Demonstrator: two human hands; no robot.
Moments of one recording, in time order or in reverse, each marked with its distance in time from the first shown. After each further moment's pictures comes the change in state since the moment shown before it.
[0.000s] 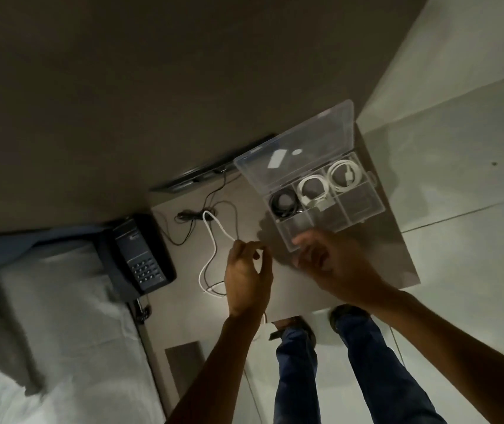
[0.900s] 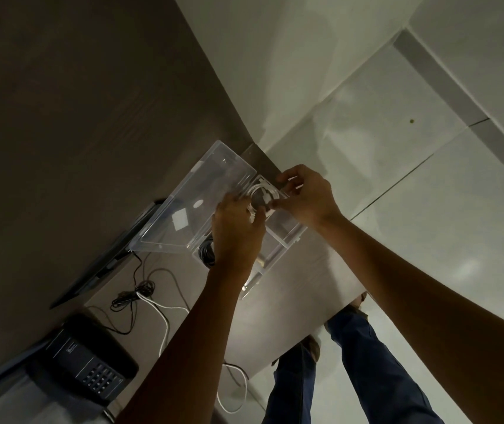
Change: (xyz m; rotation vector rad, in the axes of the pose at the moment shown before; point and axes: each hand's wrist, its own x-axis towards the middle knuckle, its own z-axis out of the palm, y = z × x) left_hand 0.138 0.143 0.094 0.145 -0.274 0.284; right_hand 0.096 0.093 -0.105 0.210 0.517 0.550
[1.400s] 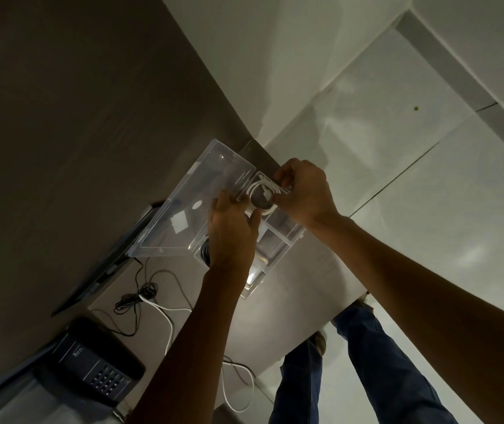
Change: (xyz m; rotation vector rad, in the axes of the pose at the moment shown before) left_hand 0.004 -0.012 -0.002 0.171 -0.049 0.048; right_hand 0.007 -0.002 0.013 -0.142 0.078 -0.086
